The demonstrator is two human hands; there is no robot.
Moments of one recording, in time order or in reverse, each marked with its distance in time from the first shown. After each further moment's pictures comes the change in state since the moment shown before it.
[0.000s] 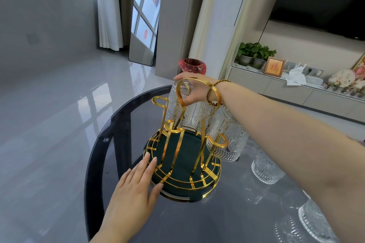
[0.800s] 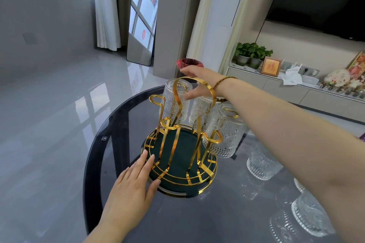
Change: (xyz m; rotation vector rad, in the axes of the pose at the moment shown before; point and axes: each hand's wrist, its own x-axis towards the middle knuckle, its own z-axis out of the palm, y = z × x) left_hand 0.001 0.000 0.003 -0.031 0.040 -0.001; right_hand -0.012 0.005 -0.014 0.033 0.064 0.065
